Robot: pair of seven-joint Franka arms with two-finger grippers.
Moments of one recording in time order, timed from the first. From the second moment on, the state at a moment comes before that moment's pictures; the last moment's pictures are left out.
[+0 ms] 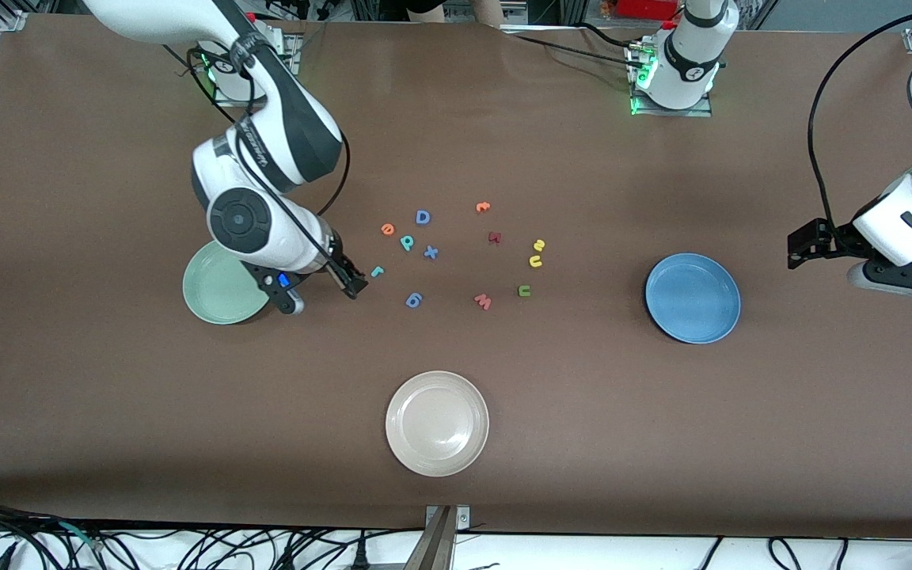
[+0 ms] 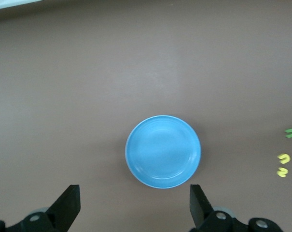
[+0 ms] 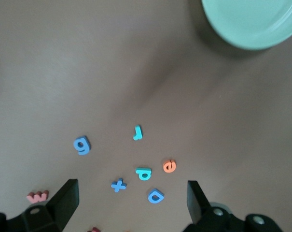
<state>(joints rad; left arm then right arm) -0.02 0.15 0.01 -1.62 0.00 1.80 0.16 0.26 0.50 0.27 -1.58 0.08 1.90 1.37</state>
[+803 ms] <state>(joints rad) -0.38 0.36 -0.03 -1.63 -0.17 1.92 0.10 0.26 0.47 0.37 -2.06 0.13 2.44 1.57</state>
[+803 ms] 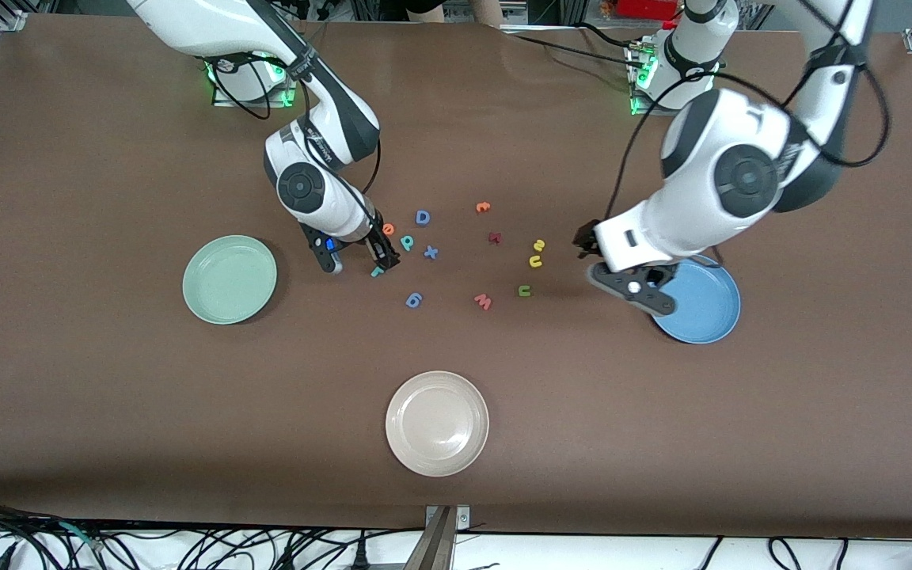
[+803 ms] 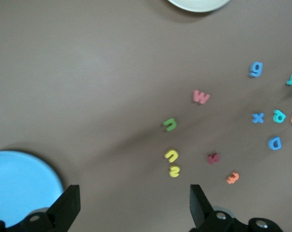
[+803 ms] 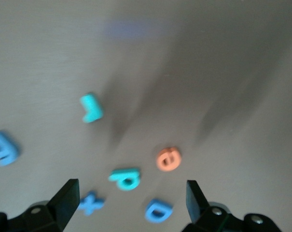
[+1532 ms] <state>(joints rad) -0.43 0.30 -0.16 -2.13 -0.17 2.53 0.10 0.26 0.47 0.38 -2.18 0.14 2.56 1.64</state>
